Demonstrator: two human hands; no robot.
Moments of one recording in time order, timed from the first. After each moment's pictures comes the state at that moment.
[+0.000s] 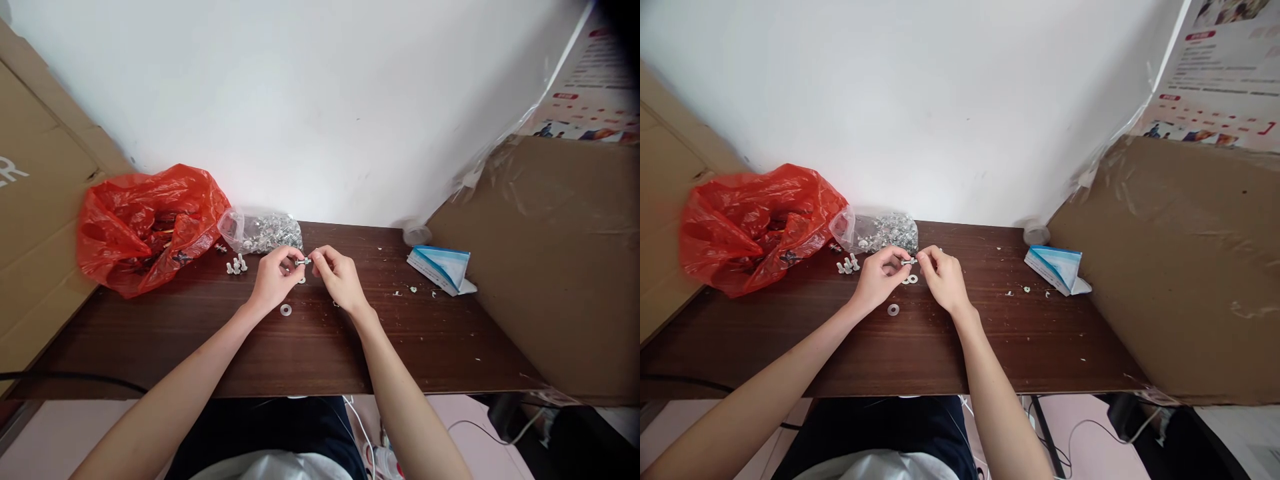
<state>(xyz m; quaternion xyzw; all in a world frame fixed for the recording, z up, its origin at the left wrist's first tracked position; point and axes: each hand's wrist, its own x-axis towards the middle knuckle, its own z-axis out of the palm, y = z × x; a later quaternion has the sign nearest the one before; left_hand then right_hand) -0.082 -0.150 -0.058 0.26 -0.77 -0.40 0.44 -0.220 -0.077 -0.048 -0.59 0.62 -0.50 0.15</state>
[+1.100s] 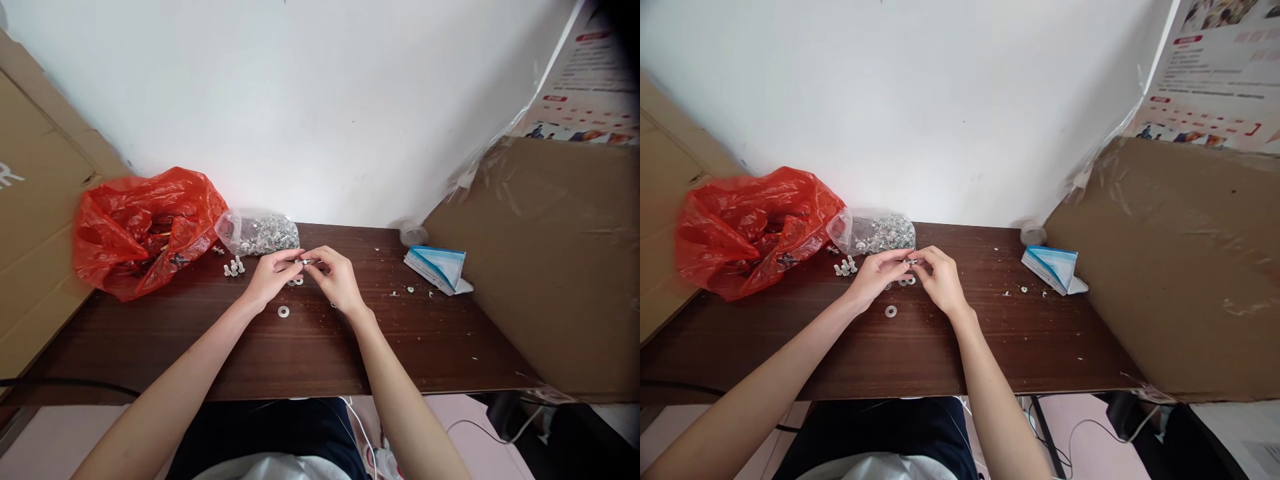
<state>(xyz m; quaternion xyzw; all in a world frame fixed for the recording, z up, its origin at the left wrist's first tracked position) -0.081 -0.155 -0.053 0.25 -0.60 -0.67 0.35 -0.221 -0.081 -0.052 -0.63 0.55 -0.54 0.12</state>
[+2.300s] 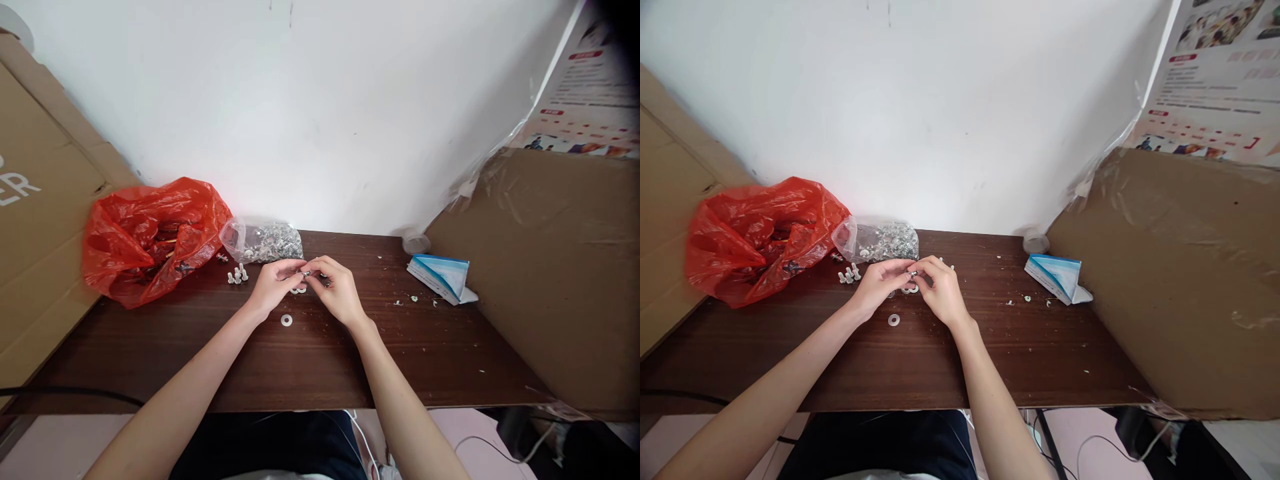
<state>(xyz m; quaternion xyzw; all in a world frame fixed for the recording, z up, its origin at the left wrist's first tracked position) -0.080 -0.155 -0.053 0.25 -0.58 -0.69 0.35 -0.216 -0.080 -0.050 -0.65 0.53 -0.53 0.10</state>
